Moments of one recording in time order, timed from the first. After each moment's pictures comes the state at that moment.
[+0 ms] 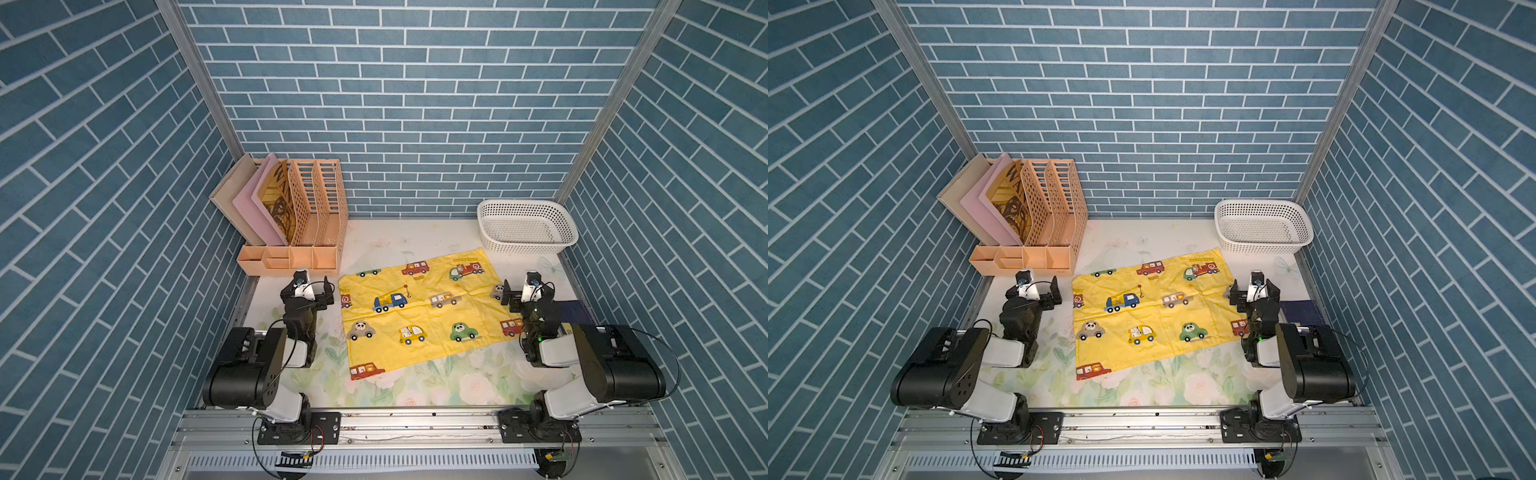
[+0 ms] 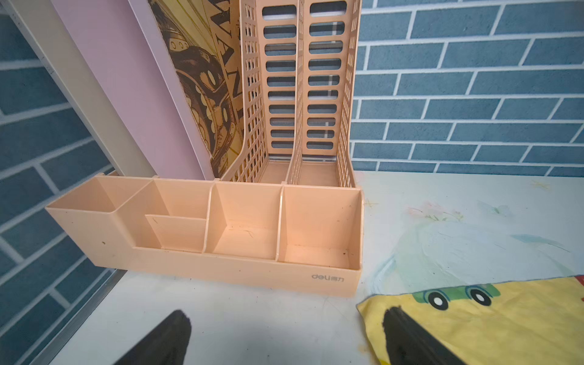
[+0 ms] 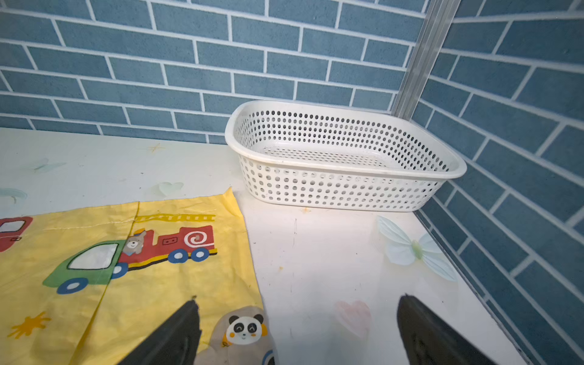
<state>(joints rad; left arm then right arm) -0.04 1.51 0.23 1.15 -0.16 -0.01 0.04 1.53 0.22 1.16 0.06 -0.11</state>
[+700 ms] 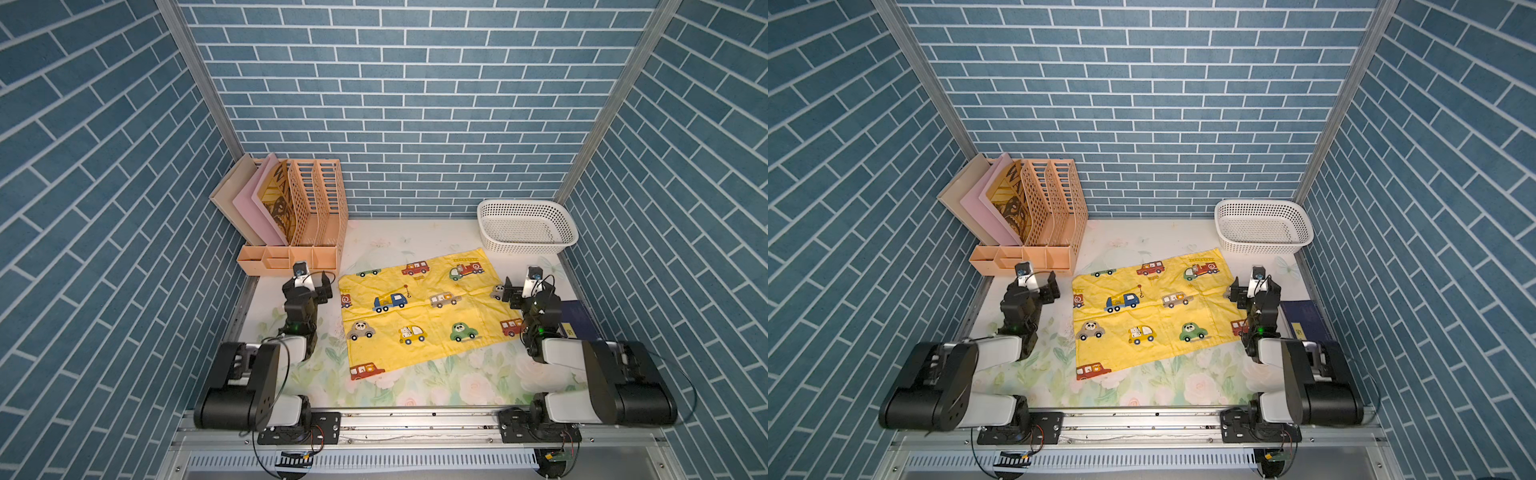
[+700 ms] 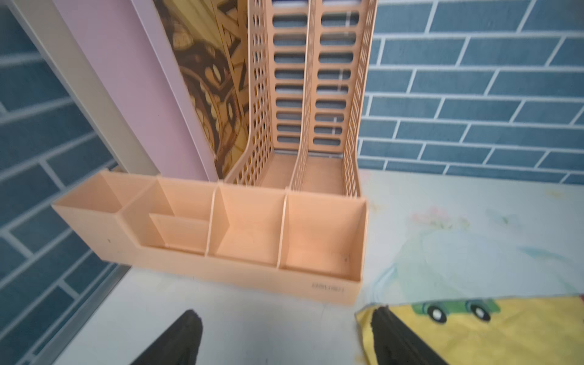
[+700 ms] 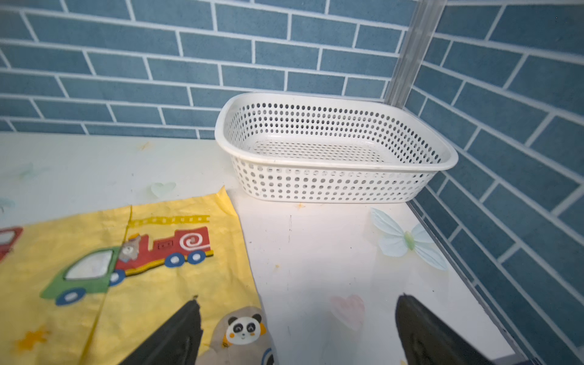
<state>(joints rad) -0.09 1.30 0.39 0.74 -0.24 -0.10 0.09 1.28 0.34 0.75 0.15 -0.01</state>
